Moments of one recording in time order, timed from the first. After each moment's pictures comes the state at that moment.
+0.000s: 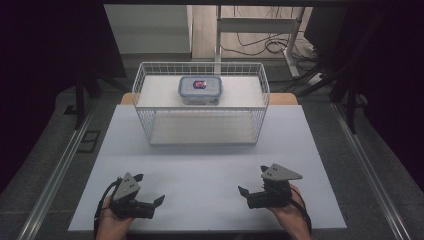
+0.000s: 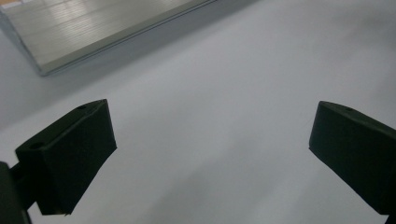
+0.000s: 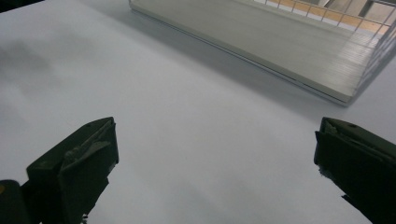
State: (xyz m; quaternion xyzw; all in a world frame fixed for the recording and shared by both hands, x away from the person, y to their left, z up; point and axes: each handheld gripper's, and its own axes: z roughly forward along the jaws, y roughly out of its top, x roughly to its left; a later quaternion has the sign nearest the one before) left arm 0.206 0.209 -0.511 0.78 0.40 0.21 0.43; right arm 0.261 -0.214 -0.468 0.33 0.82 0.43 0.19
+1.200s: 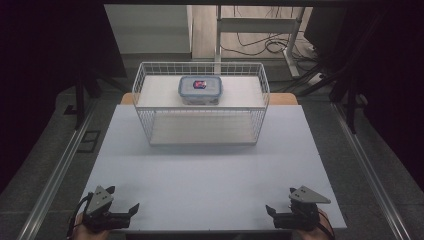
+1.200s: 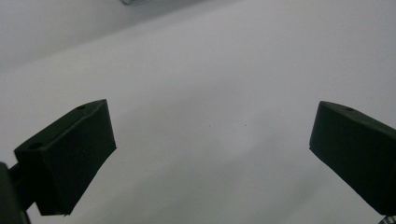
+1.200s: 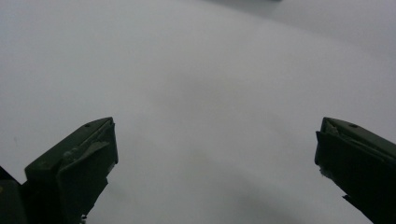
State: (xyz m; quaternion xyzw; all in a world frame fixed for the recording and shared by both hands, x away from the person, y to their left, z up) left arm 0.175 0.262 -0.533 0.76 0.47 0.23 0.39; right arm 0.222 -0.285 -0.502 0.41 0.81 0.37 0.21
